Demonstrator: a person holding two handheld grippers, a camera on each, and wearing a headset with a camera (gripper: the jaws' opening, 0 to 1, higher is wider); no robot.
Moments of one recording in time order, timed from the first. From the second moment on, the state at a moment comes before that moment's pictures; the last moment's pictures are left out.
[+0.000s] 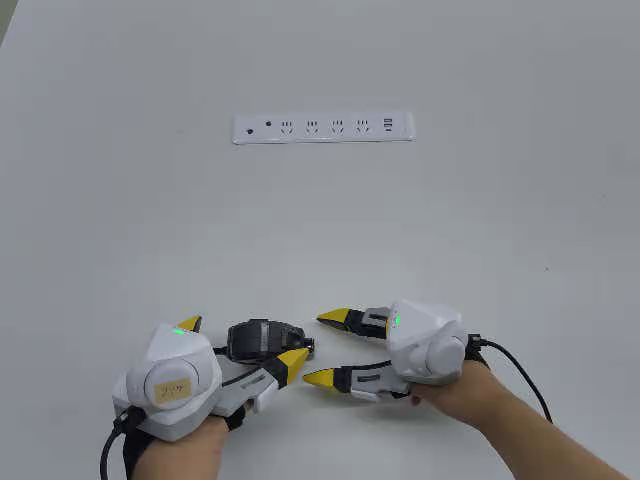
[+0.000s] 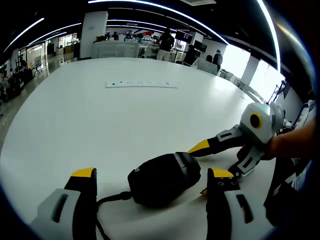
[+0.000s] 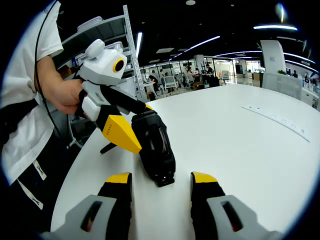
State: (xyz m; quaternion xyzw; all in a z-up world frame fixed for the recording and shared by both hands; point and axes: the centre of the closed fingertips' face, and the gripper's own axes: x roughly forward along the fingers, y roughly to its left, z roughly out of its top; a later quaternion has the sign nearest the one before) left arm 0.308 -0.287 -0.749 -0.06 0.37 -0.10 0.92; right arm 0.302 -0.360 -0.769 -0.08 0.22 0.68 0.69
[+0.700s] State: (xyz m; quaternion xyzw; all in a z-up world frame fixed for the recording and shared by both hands) left arm 0.278 -0.273 -0.738 -0.03 0.36 -0.20 0.91; right arm 0.298 -0.391 -0.746 -0.06 0.25 0.61 0.75
